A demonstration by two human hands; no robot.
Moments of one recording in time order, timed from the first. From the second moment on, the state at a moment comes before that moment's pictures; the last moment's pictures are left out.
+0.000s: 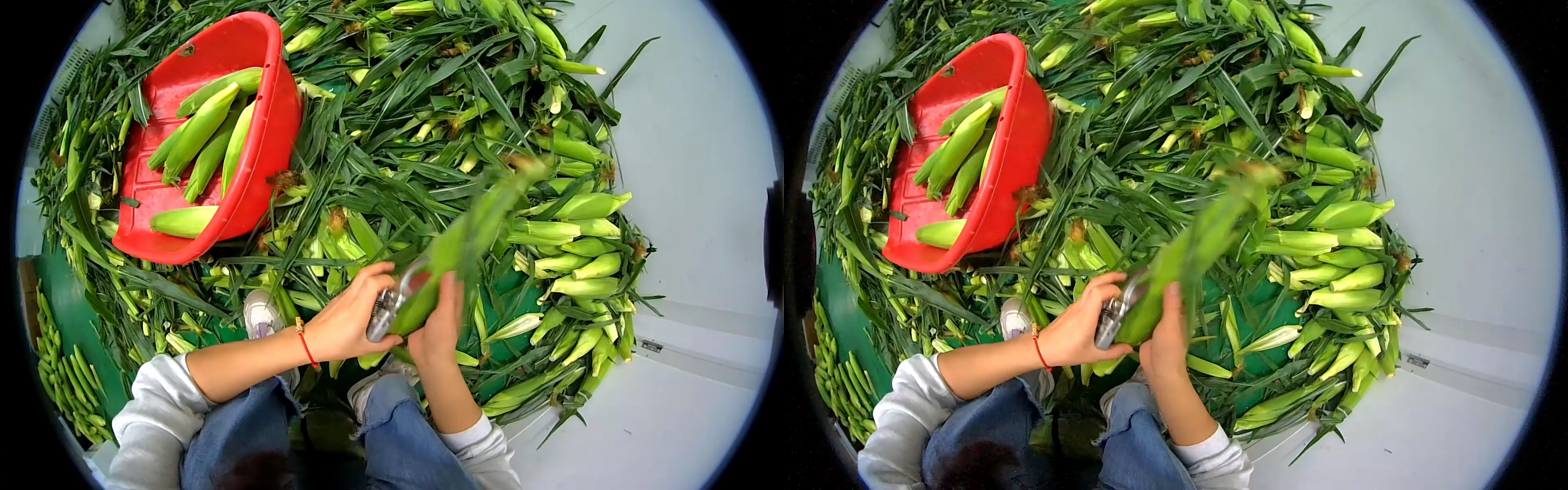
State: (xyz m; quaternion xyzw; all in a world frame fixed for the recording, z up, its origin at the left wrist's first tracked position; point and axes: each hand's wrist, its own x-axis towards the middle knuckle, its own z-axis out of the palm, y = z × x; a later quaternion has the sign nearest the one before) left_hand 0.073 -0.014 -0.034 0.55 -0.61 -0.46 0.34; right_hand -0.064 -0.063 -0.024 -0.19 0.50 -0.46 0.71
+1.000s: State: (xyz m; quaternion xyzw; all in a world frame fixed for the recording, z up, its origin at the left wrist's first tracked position) left_hand 0.066 -0.001 -0.026 0.50 -0.44 -0.73 0.16; right_hand -0.138 -0.078 -0.050 -0.41 0.56 -0.50 0.52
